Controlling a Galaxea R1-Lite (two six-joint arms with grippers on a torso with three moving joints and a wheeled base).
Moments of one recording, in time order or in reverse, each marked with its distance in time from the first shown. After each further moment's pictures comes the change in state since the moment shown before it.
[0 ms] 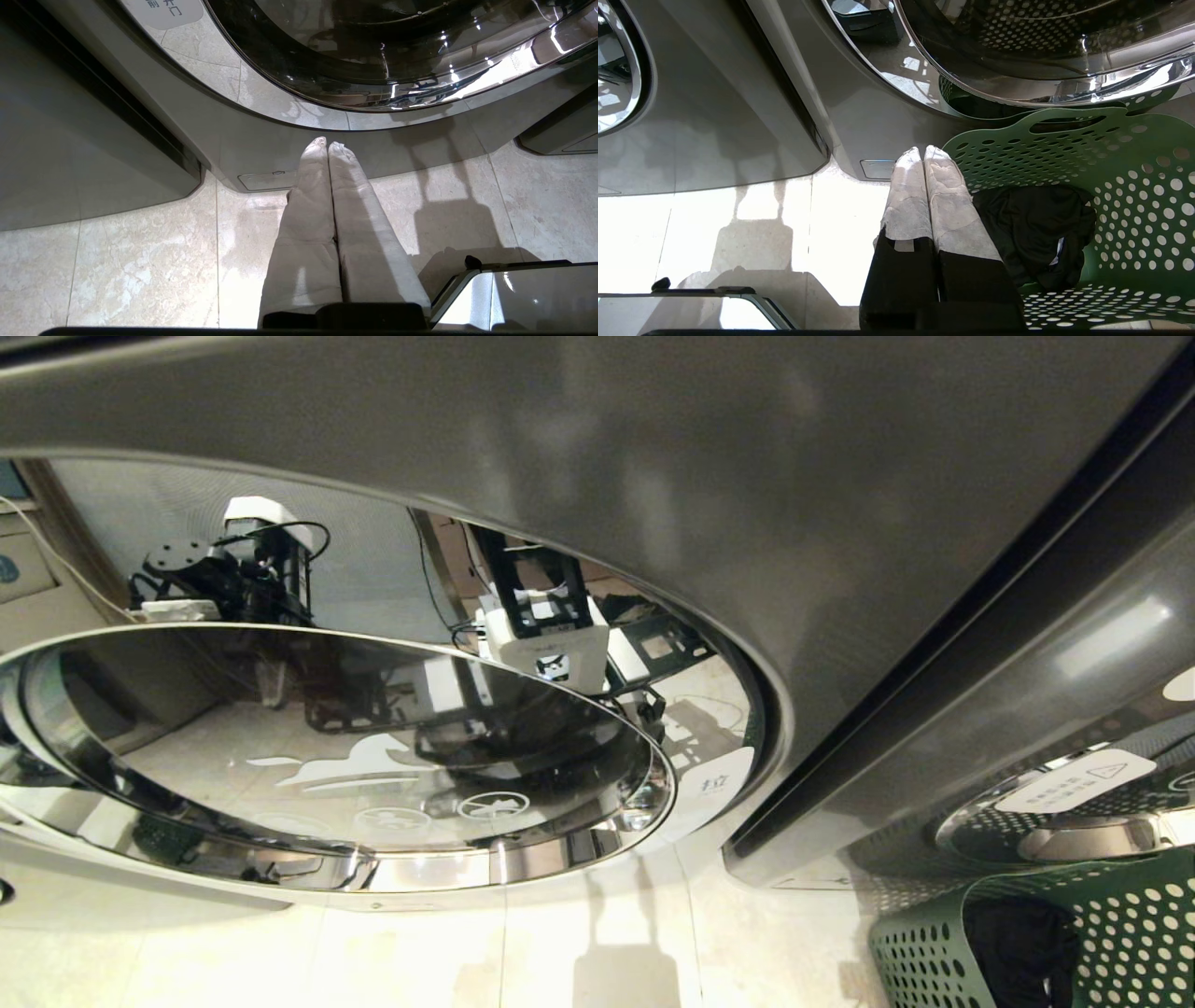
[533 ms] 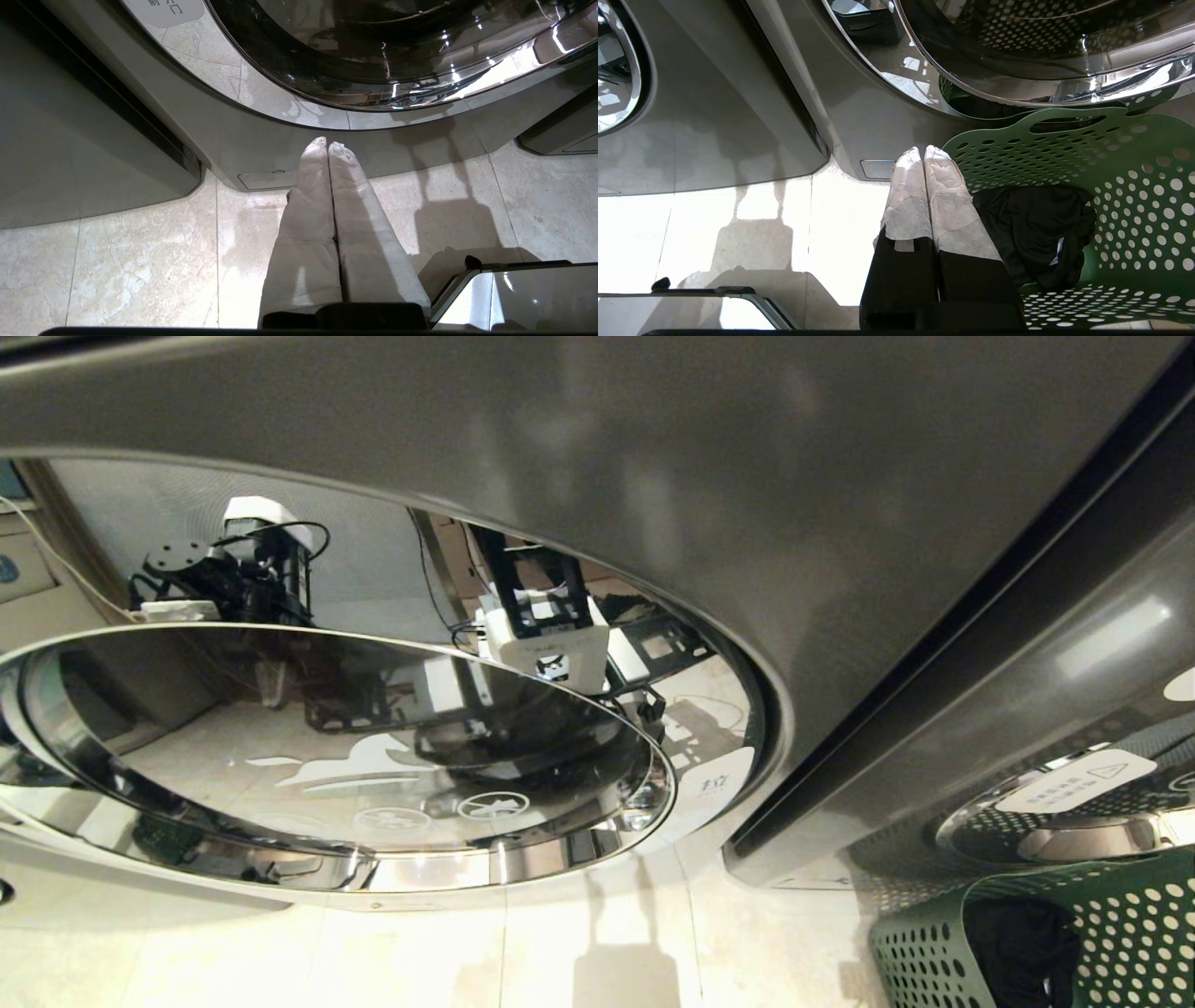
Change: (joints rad) left arm 0.000 0.000 0.001 0.000 0.002 -0.003; right arm 0.000 0.000 0.000 0.000 0.000 0.000
